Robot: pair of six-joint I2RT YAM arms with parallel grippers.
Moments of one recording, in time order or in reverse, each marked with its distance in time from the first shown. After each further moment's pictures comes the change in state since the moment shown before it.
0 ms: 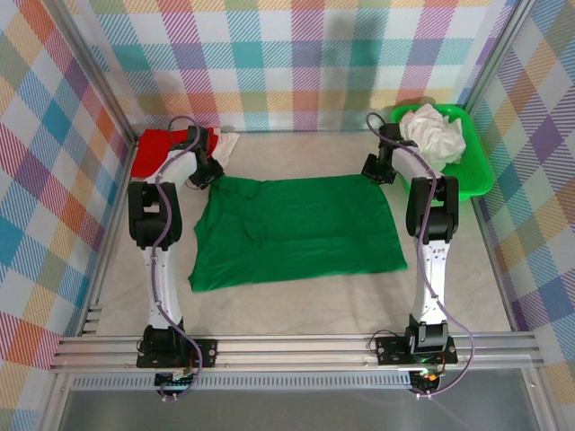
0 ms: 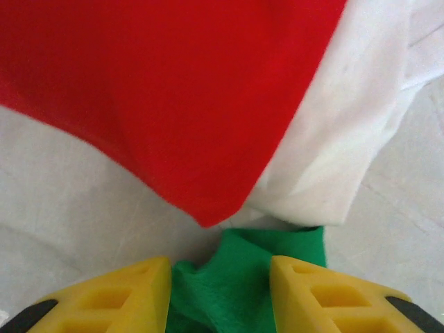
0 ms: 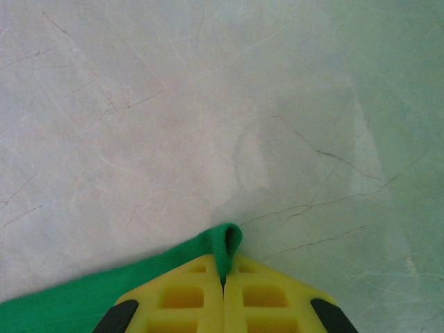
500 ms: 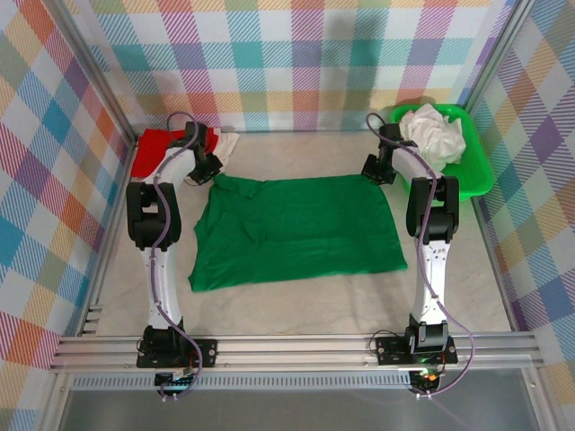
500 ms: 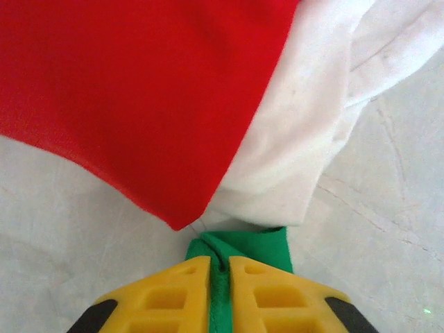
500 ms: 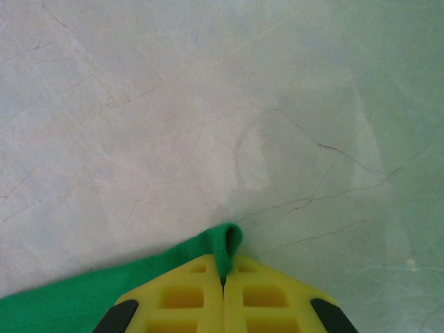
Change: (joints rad) left arm 0.002 -0.009 0.049 -0.004 0.016 0.021; right arm 0.000 -0.005 -0.007 0.000 -0.003 0.000
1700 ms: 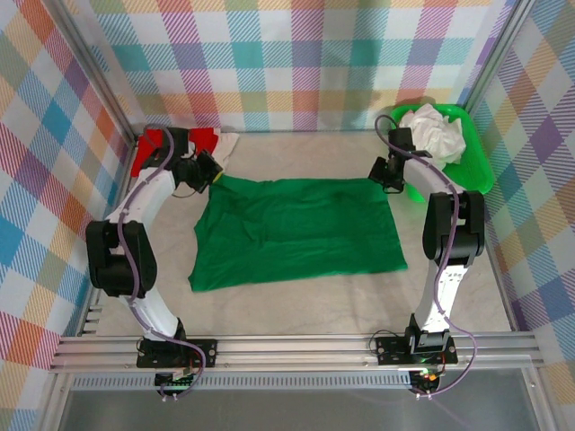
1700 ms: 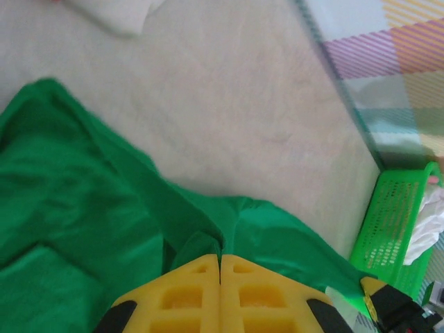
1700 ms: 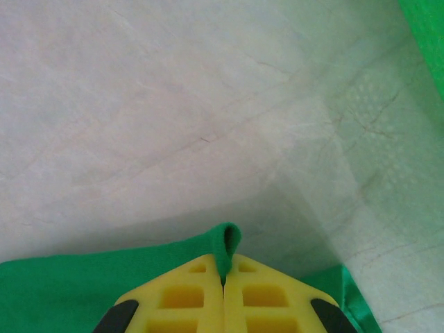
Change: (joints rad) left arm -0.008 -0.569 -0.517 0.163 0.344 -0.233; right arm 0.000 -0.376 -0.402 0.135 0.050 0.045
